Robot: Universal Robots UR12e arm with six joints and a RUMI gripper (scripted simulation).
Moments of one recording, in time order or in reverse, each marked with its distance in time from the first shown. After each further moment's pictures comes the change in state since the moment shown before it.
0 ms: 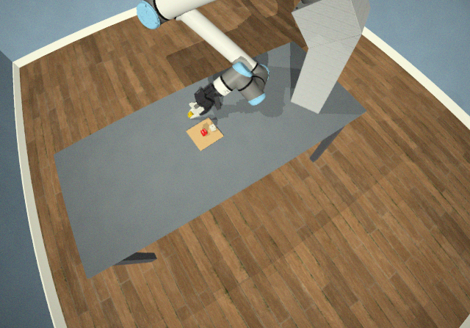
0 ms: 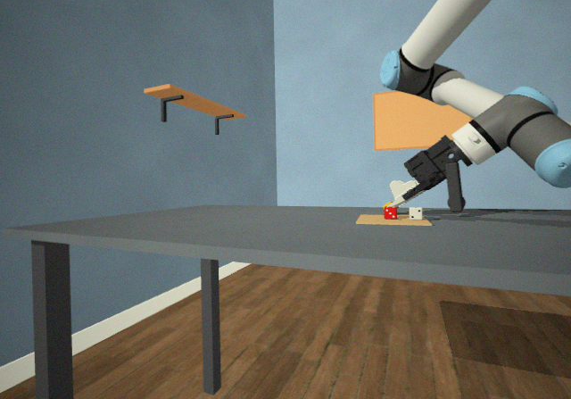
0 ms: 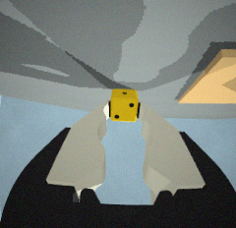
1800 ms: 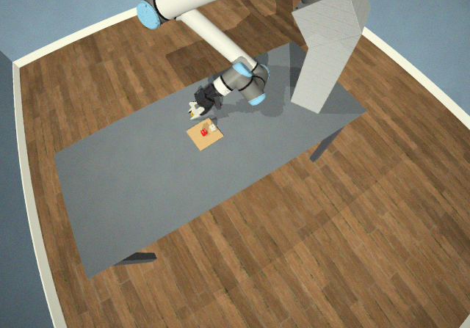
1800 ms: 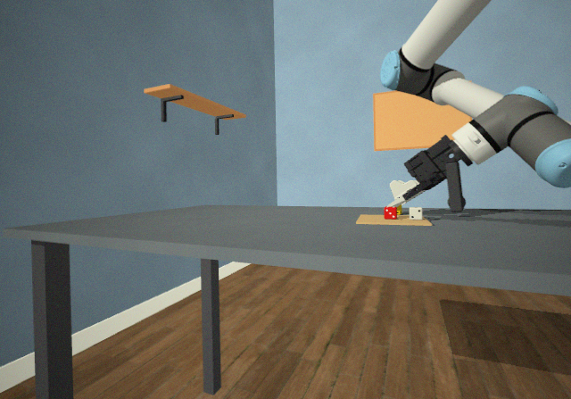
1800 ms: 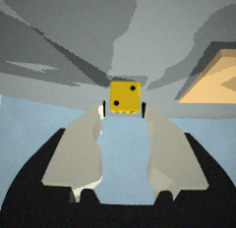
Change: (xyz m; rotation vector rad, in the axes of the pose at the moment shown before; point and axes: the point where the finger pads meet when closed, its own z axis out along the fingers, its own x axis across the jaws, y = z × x) arm 0.000 0.000 -0.001 0.000 0.000 0.000
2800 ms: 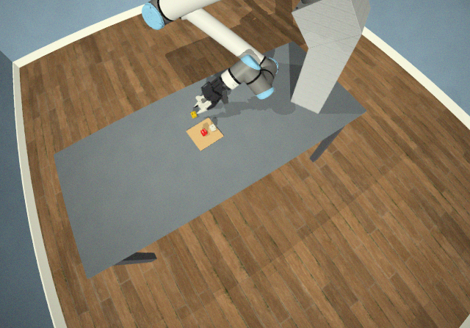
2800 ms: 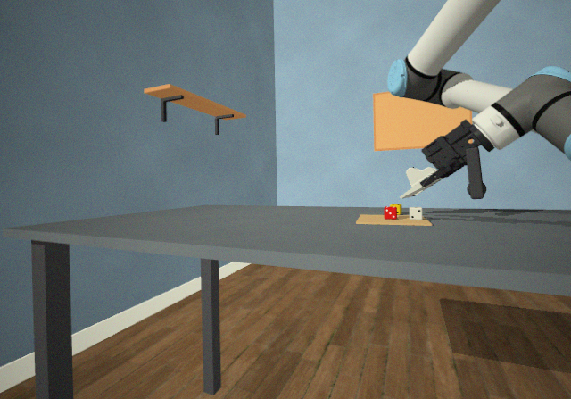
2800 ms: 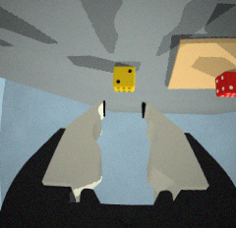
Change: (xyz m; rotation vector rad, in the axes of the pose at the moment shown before) arm 0.000 0.002 -0.050 0.000 0.000 0.000
